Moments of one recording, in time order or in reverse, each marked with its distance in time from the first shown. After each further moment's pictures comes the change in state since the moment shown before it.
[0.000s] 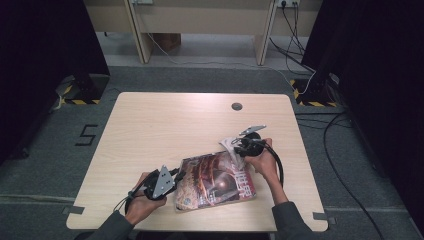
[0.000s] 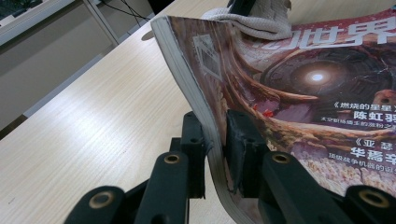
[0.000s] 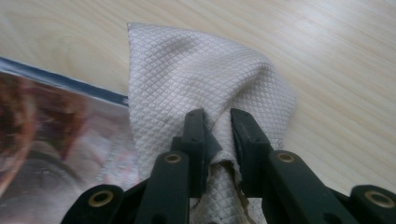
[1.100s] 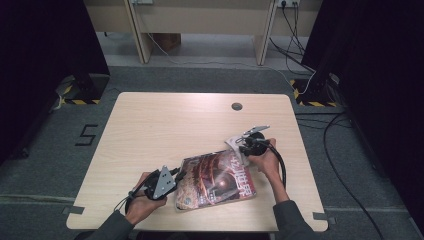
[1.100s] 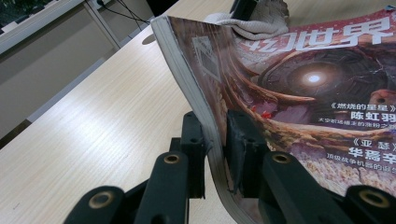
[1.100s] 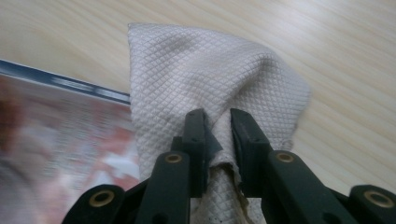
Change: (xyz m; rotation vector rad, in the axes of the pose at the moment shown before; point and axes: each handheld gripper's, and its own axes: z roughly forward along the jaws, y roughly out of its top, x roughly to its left) left arm 0.000 0.002 0.000 -0.009 0.006 0.017; right arm -0.019 -0.010 0.009 0.024 -0.058 0.023
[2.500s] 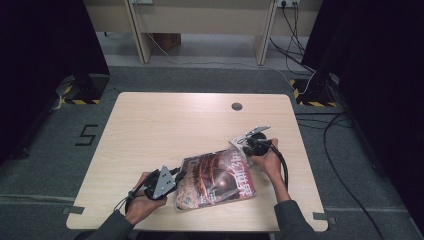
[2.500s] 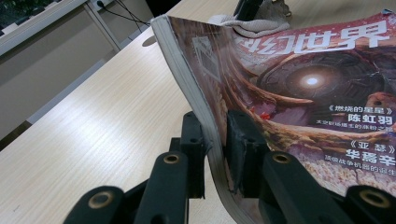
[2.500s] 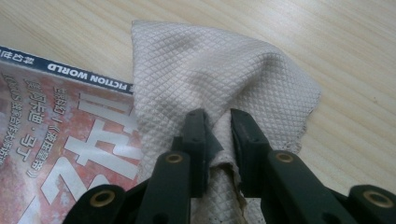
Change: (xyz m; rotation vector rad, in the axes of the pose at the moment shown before) left arm 0.000 0.001 -0.001 -0.004 -0.002 -0.001; right arm -0.002 -0.002 0.001 0.023 -0.040 -0.033
